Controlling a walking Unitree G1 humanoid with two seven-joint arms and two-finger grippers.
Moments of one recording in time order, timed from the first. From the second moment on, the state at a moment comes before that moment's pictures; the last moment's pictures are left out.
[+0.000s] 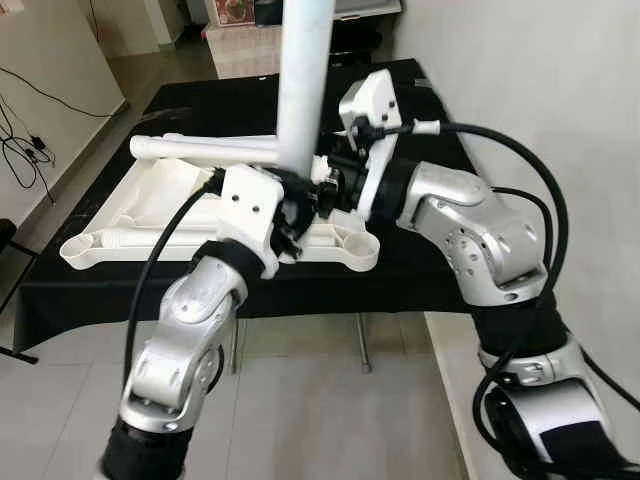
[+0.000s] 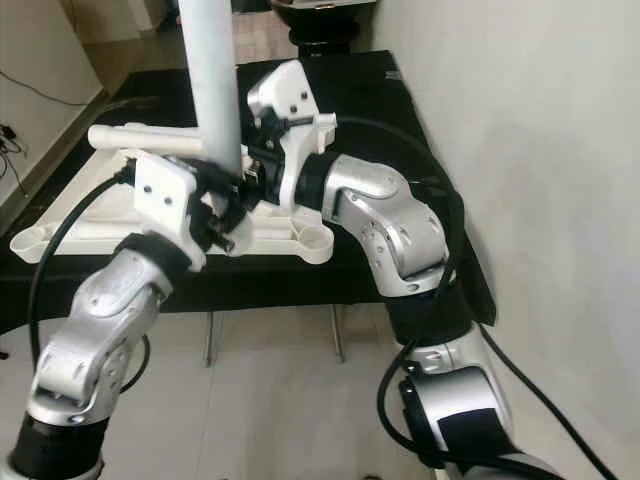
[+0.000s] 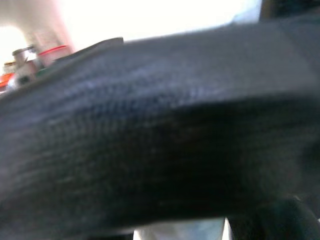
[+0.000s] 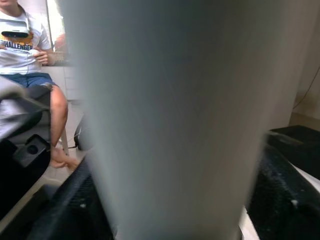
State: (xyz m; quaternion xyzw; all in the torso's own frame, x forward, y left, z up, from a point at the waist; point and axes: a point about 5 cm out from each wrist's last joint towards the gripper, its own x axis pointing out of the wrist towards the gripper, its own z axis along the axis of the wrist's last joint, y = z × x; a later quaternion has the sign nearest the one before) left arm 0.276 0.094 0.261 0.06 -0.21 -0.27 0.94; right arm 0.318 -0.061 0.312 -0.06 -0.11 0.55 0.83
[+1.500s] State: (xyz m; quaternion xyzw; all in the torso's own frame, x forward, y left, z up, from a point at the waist) left arm 0.259 0.099 0.259 0.02 -0.17 -0.40 0.90; right arm 0.324 -0.080 0.303 -0.09 -0.08 0.55 0.83
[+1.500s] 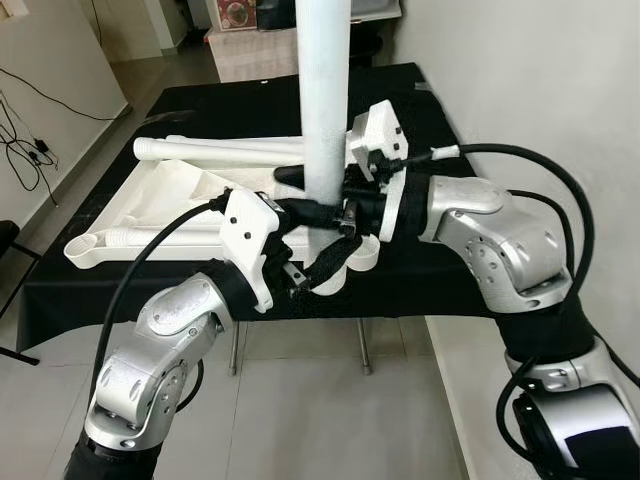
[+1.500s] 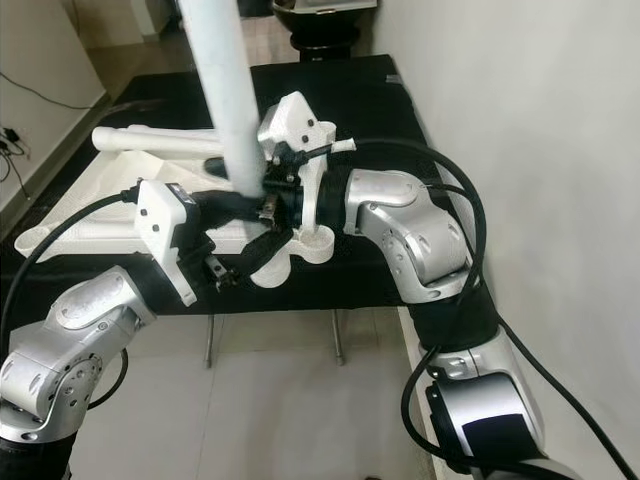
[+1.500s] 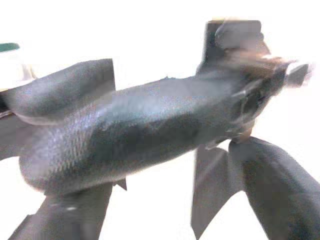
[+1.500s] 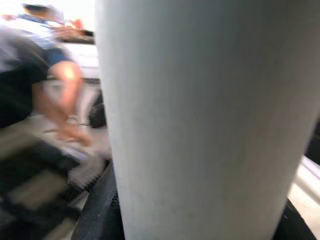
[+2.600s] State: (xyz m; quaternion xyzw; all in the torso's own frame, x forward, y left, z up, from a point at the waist) left arm 0.263 0.127 0.215 -0.03 -0.12 -0.15 0.98; right arm 0.365 -0.108 0.304 0.02 -0.13 0.32 0.94
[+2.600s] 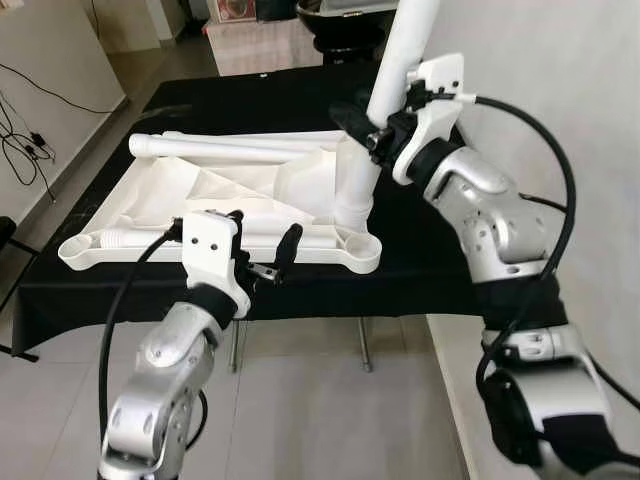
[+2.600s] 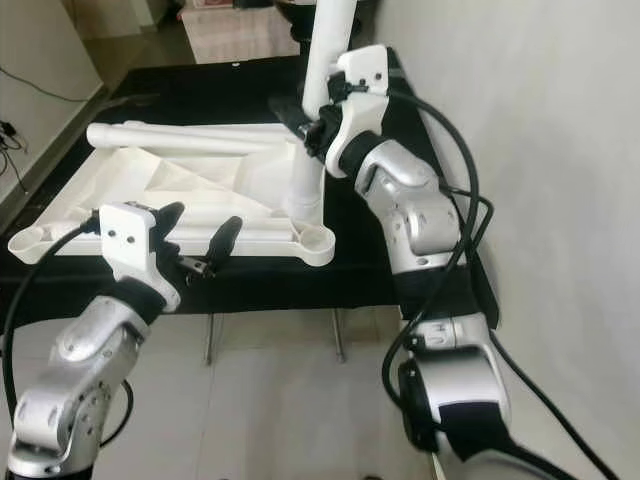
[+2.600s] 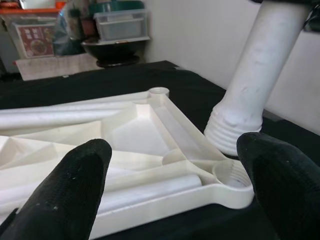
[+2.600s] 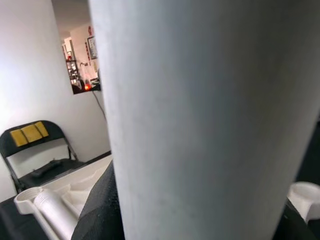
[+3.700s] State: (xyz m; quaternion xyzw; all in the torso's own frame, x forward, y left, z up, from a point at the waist) left arm 0.245 0.112 0.177 -0.01 -0.06 -0.19 0.98; right arm 0.325 -0.098 0.305 -0.04 -0.17 0.49 0.85
